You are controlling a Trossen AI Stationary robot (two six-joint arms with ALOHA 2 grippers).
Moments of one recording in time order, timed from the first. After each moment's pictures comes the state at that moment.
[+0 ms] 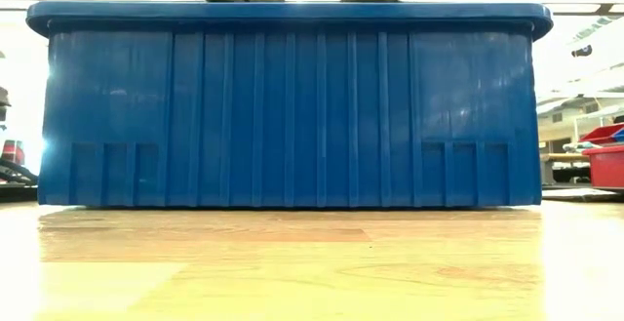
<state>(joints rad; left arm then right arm) 0.47 1.50 1.36 -0.60 0.05 0.18 -0.36 1.46 1.54 -0.53 0.09 0.03</state>
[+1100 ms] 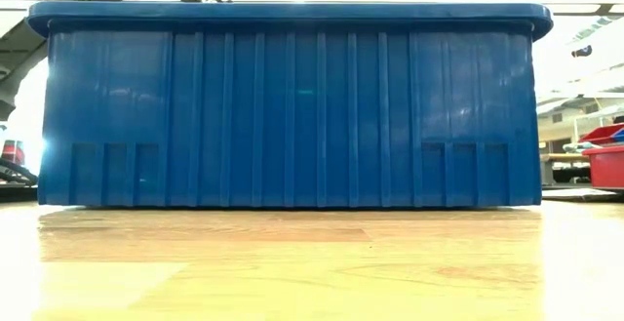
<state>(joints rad) 0.51 2.09 1.53 -0.64 0.00 0.73 -0.15 1.22 1.54 -0.75 0.11 0.09</state>
